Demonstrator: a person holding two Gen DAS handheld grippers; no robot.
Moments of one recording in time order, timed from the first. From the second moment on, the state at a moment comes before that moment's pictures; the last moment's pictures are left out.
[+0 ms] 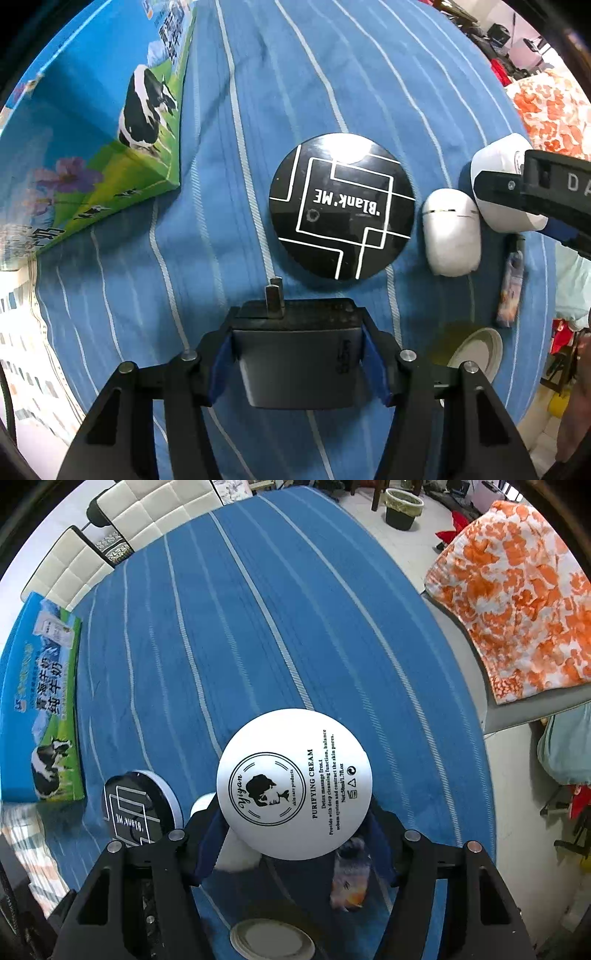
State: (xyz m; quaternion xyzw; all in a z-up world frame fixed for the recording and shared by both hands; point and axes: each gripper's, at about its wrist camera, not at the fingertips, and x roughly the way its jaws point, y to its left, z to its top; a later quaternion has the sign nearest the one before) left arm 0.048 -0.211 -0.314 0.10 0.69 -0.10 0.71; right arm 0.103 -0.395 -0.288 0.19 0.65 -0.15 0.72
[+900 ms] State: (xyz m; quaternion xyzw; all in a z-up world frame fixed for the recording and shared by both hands) left arm 0.028 -0.191 -0.312 0.09 0.70 -0.13 0.70; right arm 0.075 -0.384 -0.296 0.21 0.69 -0.11 0.69
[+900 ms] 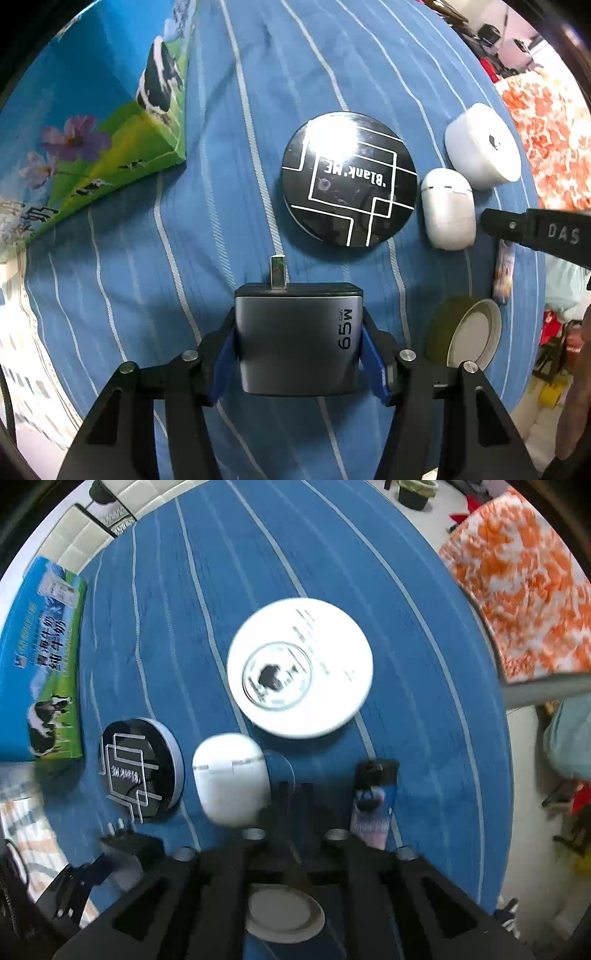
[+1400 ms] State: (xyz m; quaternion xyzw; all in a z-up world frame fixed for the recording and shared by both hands) left arm 0.060 -0.171 -0.299 0.03 0.71 -0.12 0.69; right arm 0.122 -0.408 -0.311 0.21 0.66 -0.15 0.71
